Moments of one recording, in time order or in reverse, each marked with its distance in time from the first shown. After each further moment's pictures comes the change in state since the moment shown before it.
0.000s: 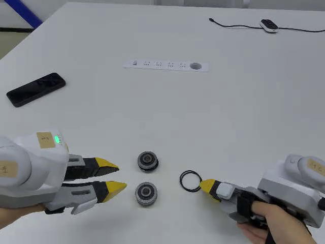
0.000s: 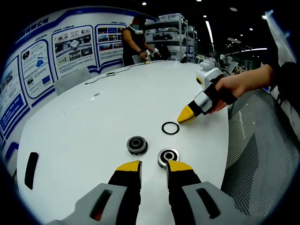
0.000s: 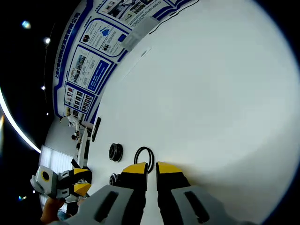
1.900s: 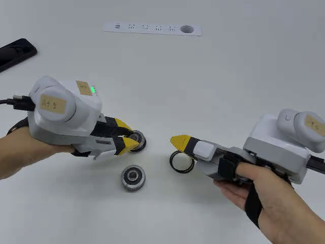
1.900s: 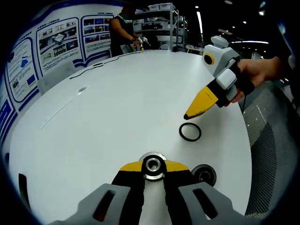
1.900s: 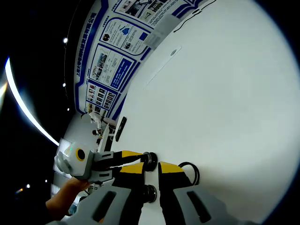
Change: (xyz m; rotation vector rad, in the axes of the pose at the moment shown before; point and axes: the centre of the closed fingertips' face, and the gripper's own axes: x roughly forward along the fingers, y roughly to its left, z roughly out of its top) left arm 0.082 0.031 0.009 0.052 0.092 -0.114; right arm 0.021 0.064 0.015 -0.044 0.021 0.225
